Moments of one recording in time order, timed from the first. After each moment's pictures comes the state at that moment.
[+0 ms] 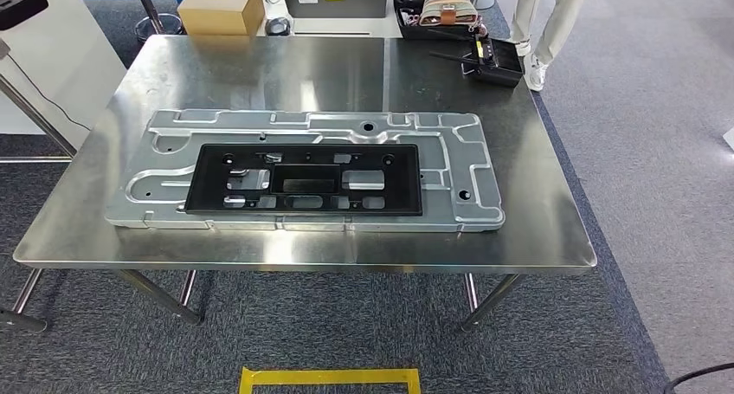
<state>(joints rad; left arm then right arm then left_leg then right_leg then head) -0.08 -0.05 -1.02 -0.14 1.57 0.14 -0.53 0.06 -0.41 -0.73 -1.55 0.35 -0.53 -0.44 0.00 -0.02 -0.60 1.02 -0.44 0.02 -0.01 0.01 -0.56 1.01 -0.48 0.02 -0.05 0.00</state>
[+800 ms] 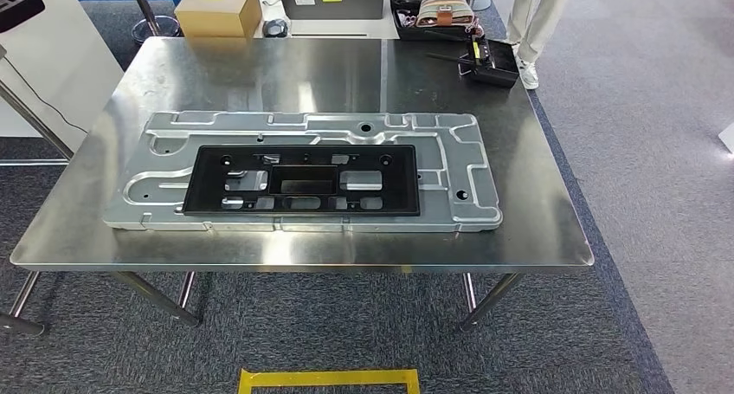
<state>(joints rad) -0.08 -0.06 -1.01 -0.14 1.56 0.10 -0.53 -0.05 -0.23 -1.37 -0.76 0.47 -0.57 -0.57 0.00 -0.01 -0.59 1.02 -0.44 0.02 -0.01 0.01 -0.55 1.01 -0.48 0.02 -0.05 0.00</state>
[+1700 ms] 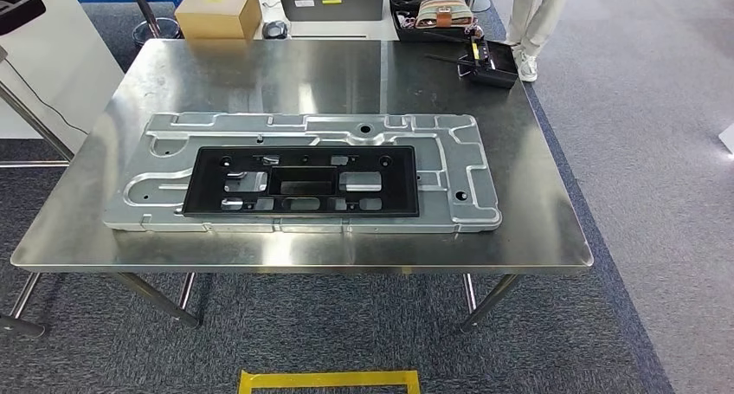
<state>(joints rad) -0.08 -0.06 -1.01 -0.14 1.52 0.20 -0.52 -0.12 0.04 -1.52 -0.22 0.87 -0.56 -0.09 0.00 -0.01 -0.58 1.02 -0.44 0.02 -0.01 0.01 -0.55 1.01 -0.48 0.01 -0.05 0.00</state>
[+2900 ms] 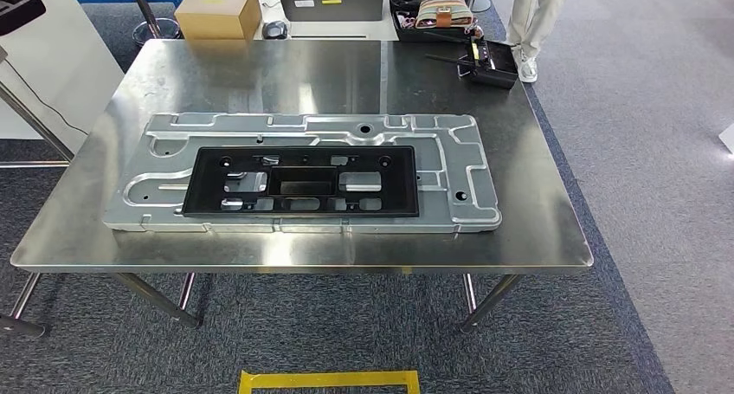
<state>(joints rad) -0.08 -0.06 -1.03 -0.14 1.49 0.20 -0.54 -0.12 0.06 -1.52 -0.20 0.85 -0.53 -0.05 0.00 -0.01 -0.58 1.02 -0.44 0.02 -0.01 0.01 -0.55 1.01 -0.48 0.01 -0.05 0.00</state>
